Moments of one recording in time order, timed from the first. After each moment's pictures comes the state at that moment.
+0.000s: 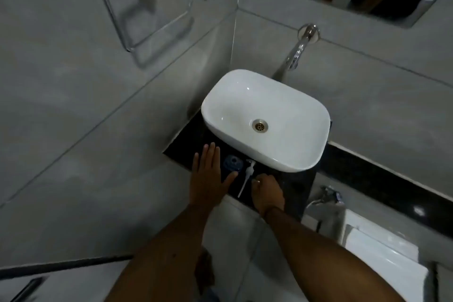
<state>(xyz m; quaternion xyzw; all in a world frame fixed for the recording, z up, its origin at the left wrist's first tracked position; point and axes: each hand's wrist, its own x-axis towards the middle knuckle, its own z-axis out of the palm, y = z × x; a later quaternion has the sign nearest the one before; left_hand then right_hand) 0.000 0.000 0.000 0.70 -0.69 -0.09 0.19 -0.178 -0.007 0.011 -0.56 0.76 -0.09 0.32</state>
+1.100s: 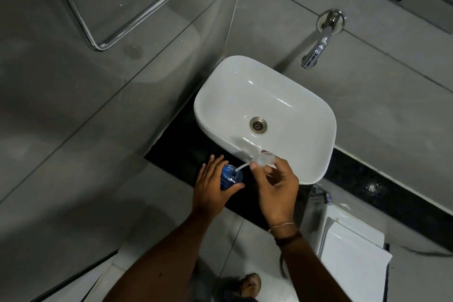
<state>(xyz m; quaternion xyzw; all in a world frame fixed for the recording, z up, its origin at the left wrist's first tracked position) -0.007 -0.044 -0.062 0.66 -0.60 -0.30 0.34 -0.134 -0.048 0.080 -0.46 0.65 -0.49 0.36</state>
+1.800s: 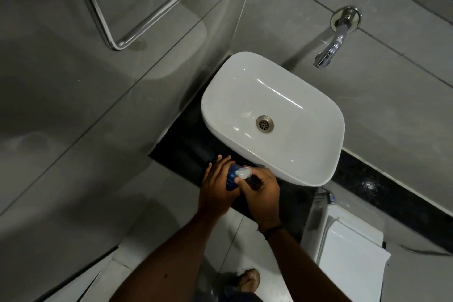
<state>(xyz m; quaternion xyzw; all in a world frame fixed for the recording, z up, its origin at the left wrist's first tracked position) -0.002 -0.047 -0.076 0.62 -0.62 -0.31 0.36 -0.122 -0.050 0.011 -0.56 0.69 -0.32 0.33</state>
